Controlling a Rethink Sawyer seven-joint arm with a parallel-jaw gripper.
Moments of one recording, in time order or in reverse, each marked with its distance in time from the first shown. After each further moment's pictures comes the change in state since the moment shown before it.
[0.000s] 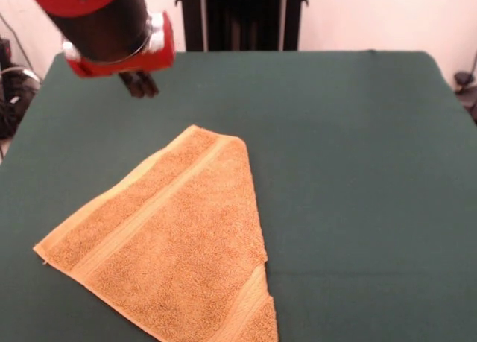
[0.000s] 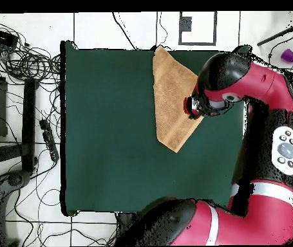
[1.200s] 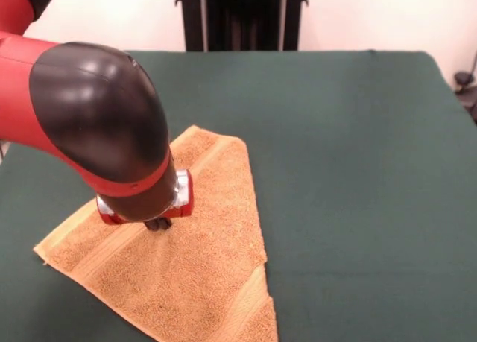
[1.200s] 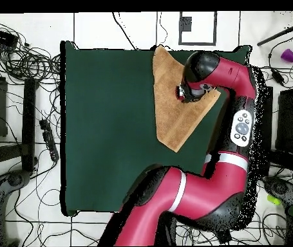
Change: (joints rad) arm 0.044 0.419 0.002 -0.490 -0.008 -0.045 0.000
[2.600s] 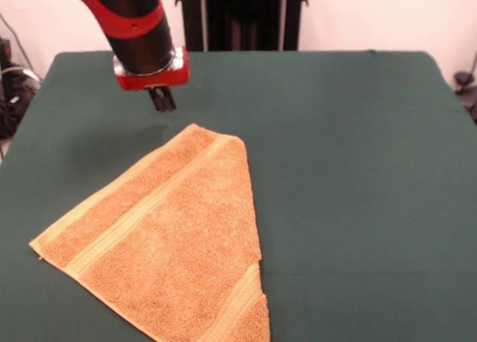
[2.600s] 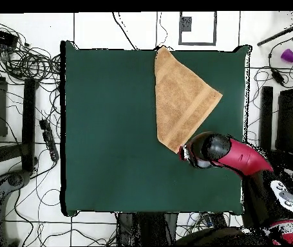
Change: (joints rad) arm -0.245 -0.558 0.090 1.232 -0.110 -0.699 0.000
